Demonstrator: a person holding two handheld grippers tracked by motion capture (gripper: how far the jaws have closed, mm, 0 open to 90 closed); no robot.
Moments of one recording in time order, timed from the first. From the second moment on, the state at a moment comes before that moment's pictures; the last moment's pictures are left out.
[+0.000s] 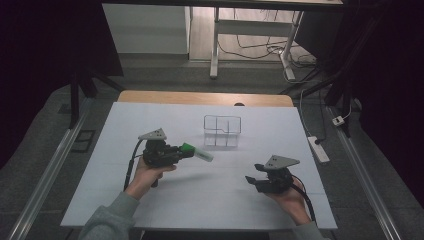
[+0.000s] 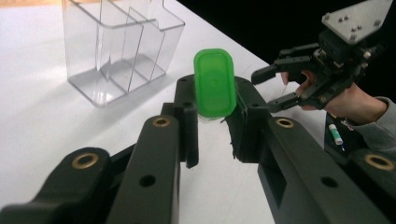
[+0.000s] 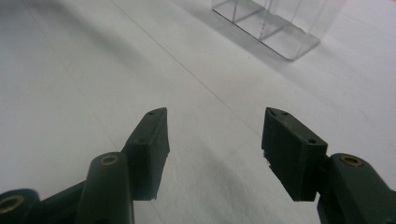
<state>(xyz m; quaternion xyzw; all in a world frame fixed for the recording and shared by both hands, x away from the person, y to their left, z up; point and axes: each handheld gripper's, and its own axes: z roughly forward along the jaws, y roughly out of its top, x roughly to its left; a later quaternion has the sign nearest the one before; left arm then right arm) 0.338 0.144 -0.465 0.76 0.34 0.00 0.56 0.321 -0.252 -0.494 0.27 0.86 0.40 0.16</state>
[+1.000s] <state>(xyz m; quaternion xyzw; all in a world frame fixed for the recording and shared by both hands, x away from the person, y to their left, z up) 0.429 0.085 -0.392 0.80 0.35 0.08 0.49 0.311 -0.301 -0.500 0.32 0.84 0.39 0.16</state>
